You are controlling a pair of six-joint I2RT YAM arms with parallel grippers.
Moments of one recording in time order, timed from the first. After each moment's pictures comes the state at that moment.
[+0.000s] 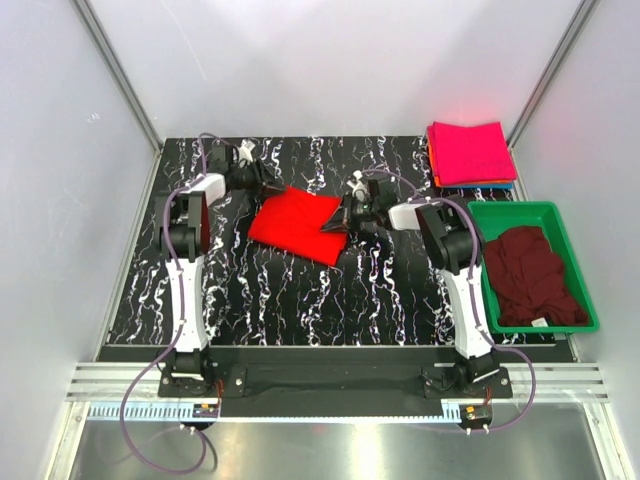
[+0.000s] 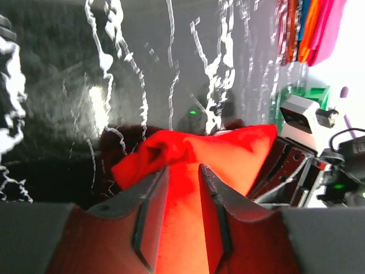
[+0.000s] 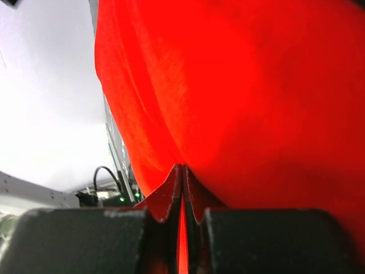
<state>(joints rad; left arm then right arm) -0.03 2.43 1.79 -0.16 0.83 -0.56 0.38 2.35 1.44 0.24 -0.87 0.82</state>
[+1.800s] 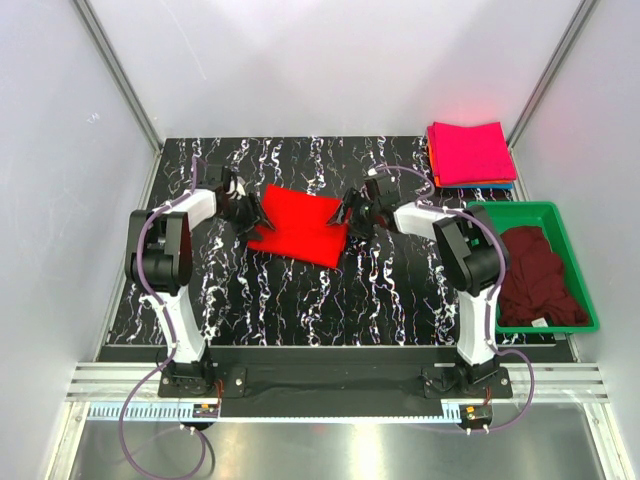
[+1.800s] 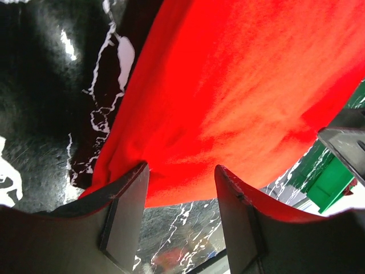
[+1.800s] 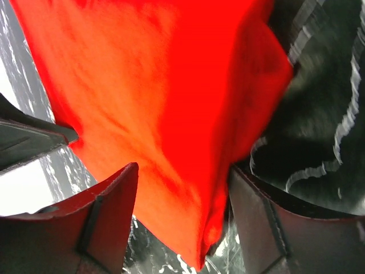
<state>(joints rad) -0.06 1.96 1.30 -0.51 0.51 -0.53 0.44 2.07 1.30 -0.03 -0.34 0.80</state>
